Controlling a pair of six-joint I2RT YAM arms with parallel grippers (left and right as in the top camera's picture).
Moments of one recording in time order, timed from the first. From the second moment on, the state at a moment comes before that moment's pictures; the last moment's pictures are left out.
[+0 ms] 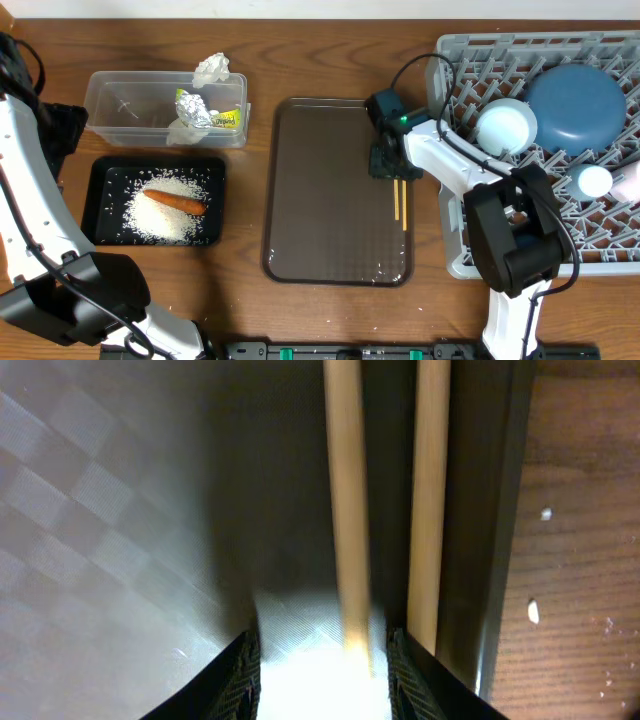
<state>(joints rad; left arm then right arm) 0.48 1.81 2.01 -1.62 -0.20 -0.95 0.45 2.06 1.41 -0.77 0.08 0.56</state>
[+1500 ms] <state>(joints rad) 0.48 1.81 2.01 -1.62 -0.20 -0.95 0.04 1.77 1.55 -0.89 -0.18 0.08</state>
